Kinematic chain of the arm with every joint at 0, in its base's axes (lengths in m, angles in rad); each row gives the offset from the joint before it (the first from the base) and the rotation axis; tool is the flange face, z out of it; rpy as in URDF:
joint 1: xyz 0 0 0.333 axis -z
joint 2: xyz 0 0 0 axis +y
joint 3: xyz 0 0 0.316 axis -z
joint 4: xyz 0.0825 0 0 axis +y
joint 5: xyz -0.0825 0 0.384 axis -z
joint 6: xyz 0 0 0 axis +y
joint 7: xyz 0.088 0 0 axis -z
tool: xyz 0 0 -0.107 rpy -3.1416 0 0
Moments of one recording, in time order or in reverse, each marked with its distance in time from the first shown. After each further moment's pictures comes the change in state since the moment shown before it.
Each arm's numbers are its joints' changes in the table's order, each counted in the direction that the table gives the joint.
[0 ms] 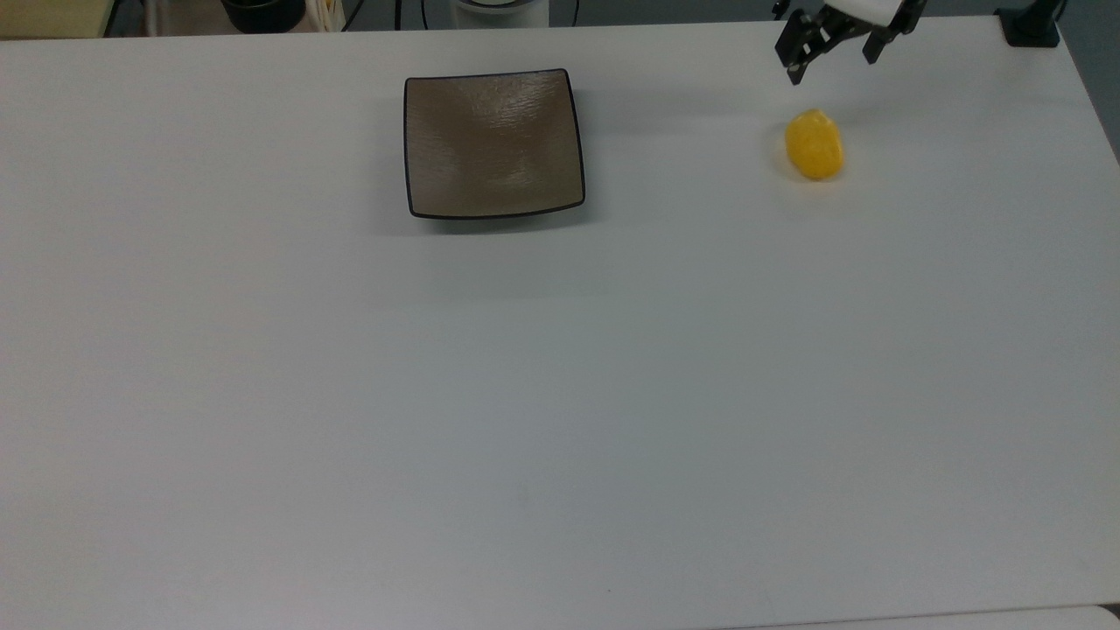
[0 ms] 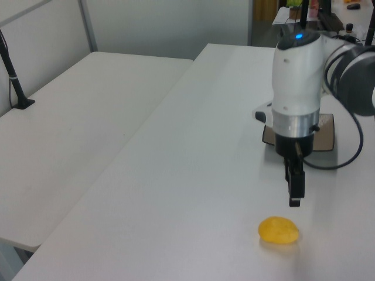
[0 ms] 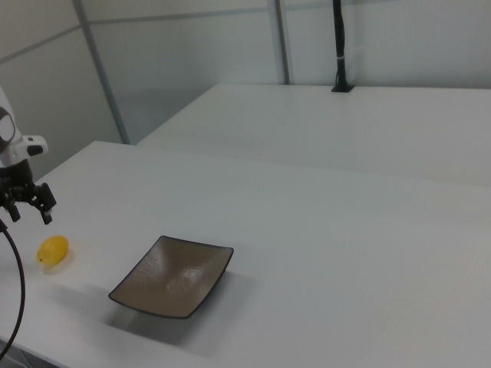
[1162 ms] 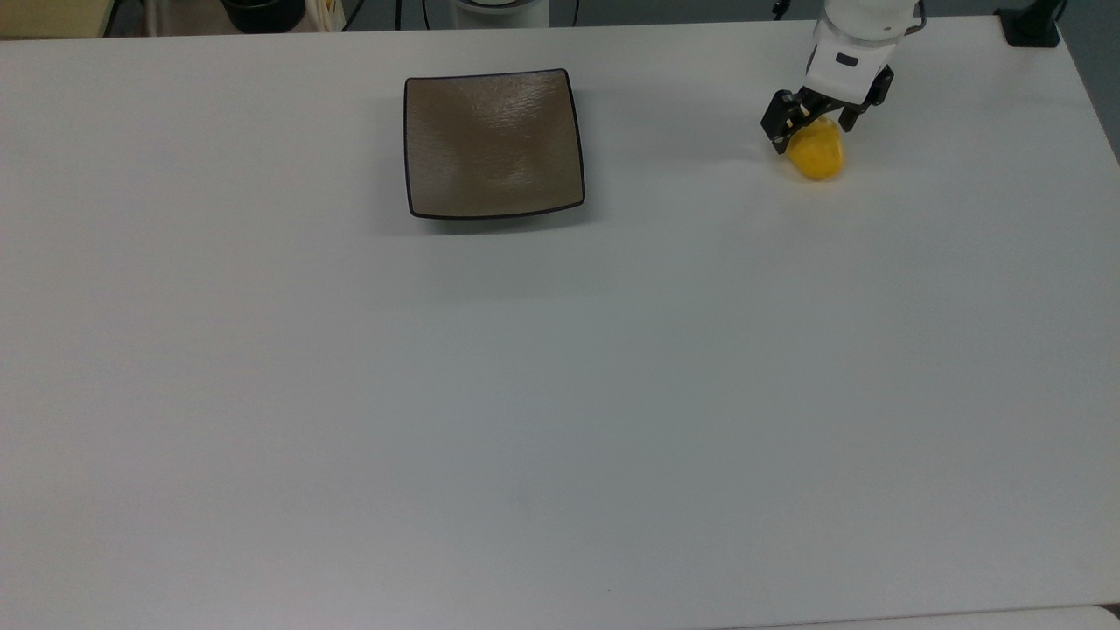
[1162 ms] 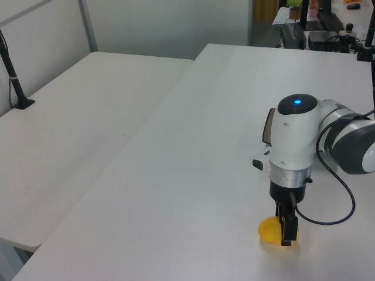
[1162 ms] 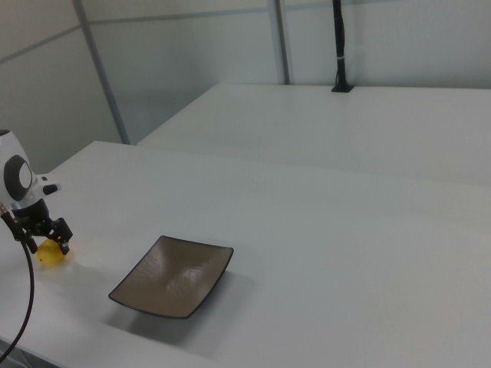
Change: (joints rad) arm -0.001 0.133 -0.023 0.133 0.085 -0.318 0.002
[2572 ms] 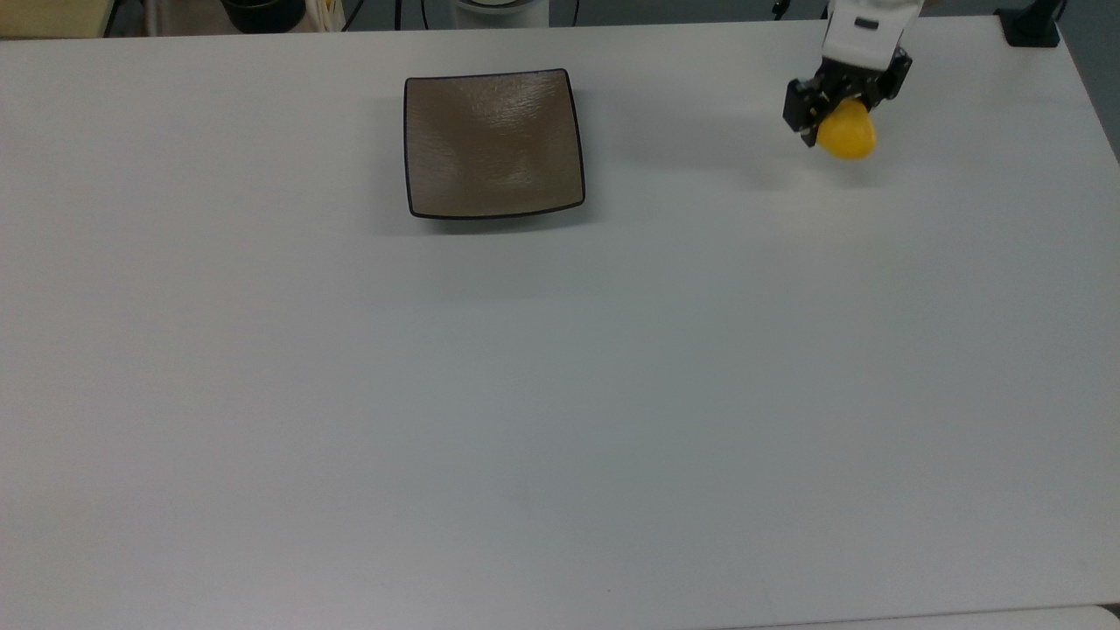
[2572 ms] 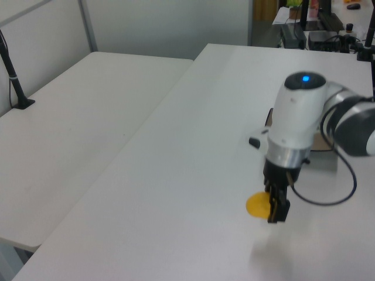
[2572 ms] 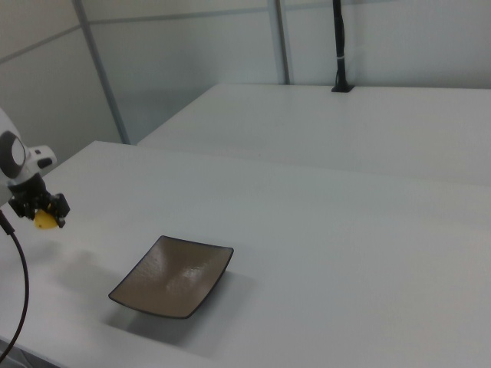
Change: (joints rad) arm 0.046 -0.085 -0.025 -0.029 0.060 -0.001 0.003
